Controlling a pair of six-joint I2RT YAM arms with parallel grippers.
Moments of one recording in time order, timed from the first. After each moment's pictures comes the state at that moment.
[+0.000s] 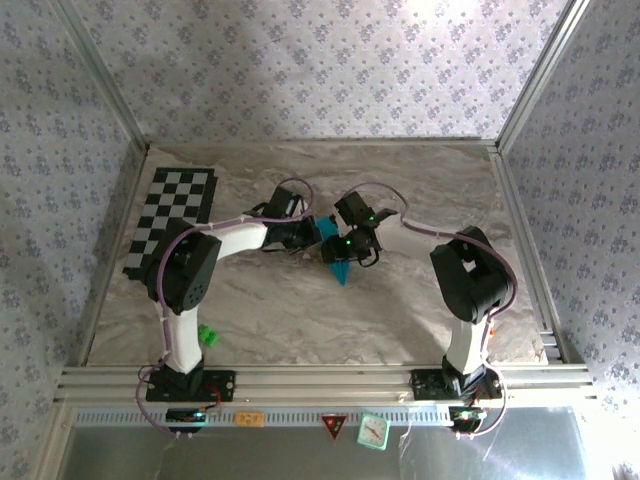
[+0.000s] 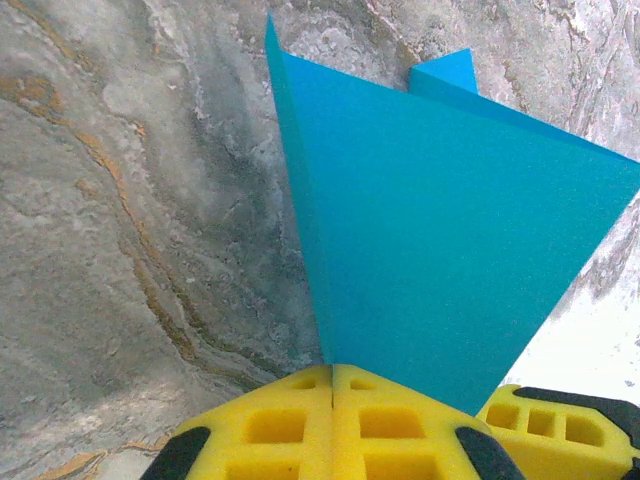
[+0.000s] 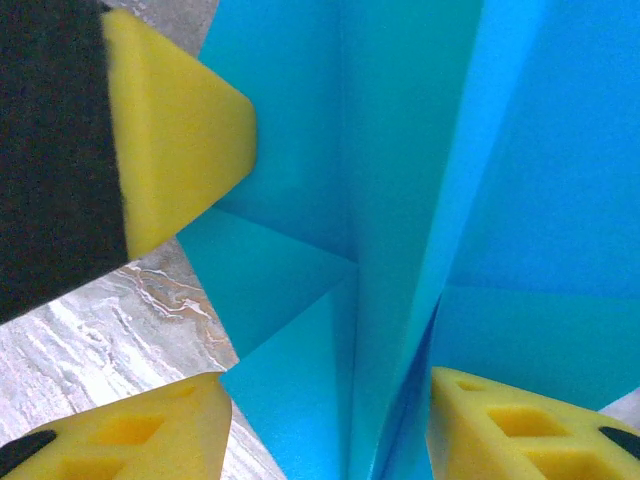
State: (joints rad) left arm -0.56 1.93 1.18 -0.16 0.40 -0.88; right arm 0.61 1.85 1.20 -0.49 -0.22 0.36
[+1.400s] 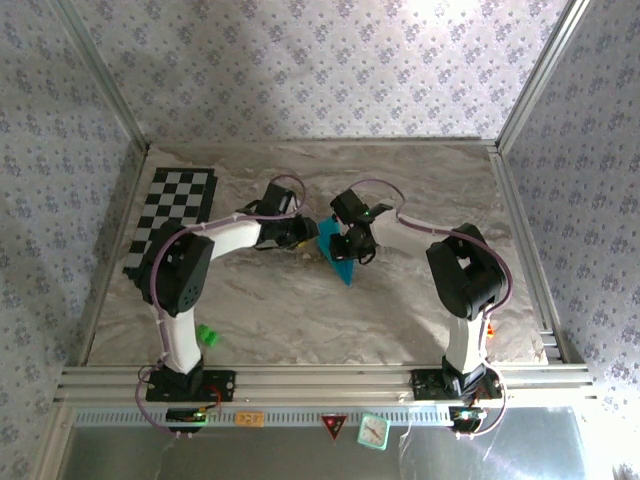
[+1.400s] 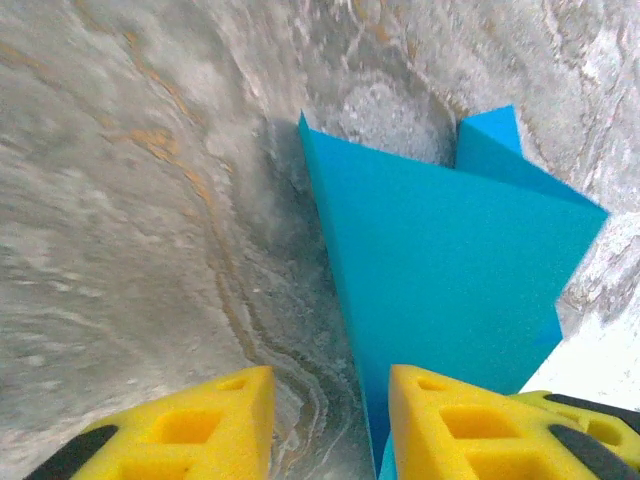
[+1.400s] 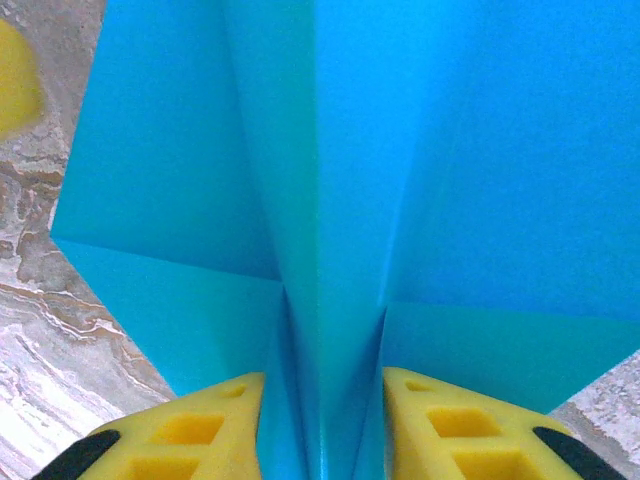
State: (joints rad) left arm -0.52 1.88 1.16 -0.19 0.35 -0.87; right arm 0.62 1.89 1.28 -0.61 -0.09 0.37
